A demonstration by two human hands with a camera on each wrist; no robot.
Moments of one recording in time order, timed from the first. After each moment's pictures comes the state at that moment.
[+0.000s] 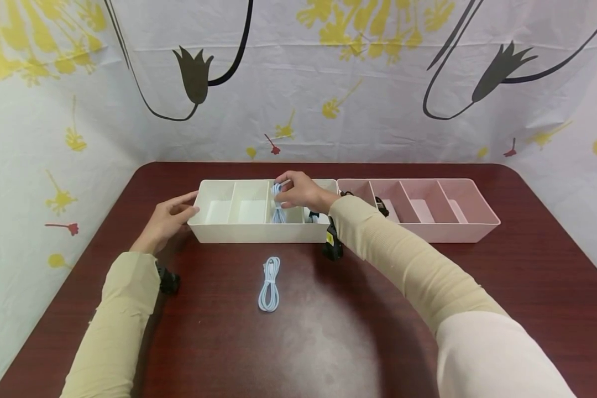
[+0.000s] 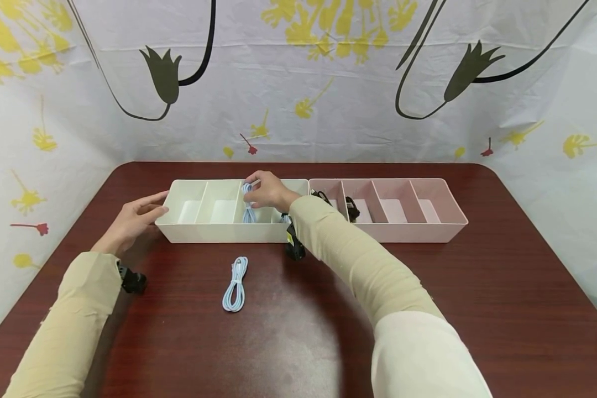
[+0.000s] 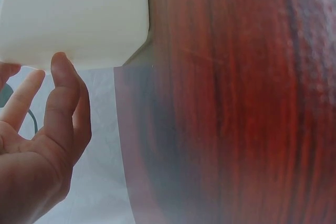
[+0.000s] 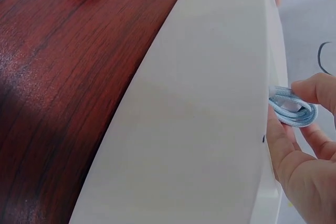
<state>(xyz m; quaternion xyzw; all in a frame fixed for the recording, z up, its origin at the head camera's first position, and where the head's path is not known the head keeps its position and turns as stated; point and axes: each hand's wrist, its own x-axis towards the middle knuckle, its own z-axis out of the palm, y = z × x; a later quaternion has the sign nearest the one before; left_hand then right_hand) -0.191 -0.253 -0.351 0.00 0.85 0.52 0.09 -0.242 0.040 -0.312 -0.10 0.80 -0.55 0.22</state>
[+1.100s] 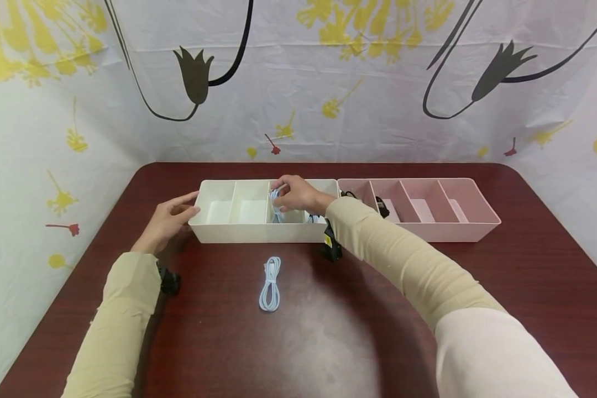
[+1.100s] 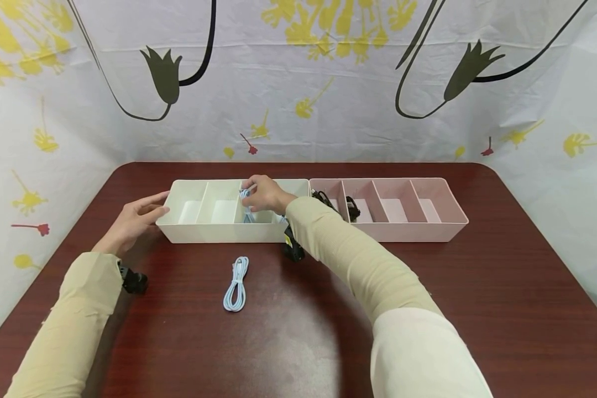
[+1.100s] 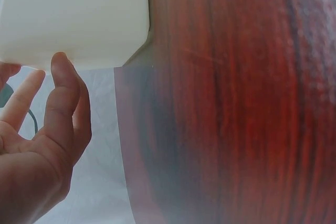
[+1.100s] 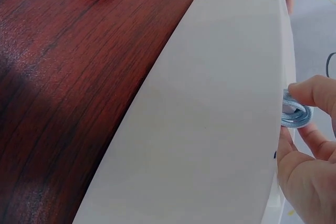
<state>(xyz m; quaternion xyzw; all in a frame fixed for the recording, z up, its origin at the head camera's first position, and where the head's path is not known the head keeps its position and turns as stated) -0.190 -0.252 -0.351 0.00 0.85 0.52 0.09 -0.240 0.034 -0.317 -0.12 0.83 -0.50 0.23</state>
